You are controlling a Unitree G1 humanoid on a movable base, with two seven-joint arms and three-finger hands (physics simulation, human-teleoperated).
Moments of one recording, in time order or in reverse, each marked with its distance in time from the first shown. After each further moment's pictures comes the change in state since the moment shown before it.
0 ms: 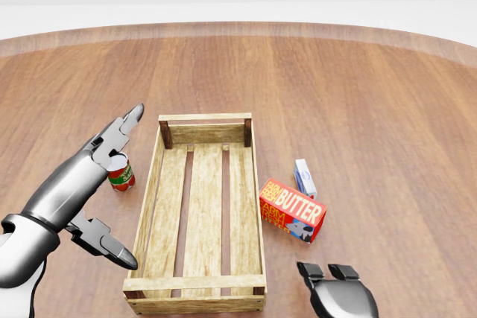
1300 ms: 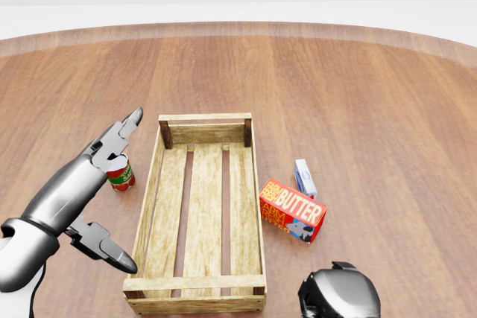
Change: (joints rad) left arm 0.016 -0.002 0.002 -0.002 -0.001 0.000 0.001; right arm 0.107 0.020 -0.023 -0.306 -0.016 0.013 0.171
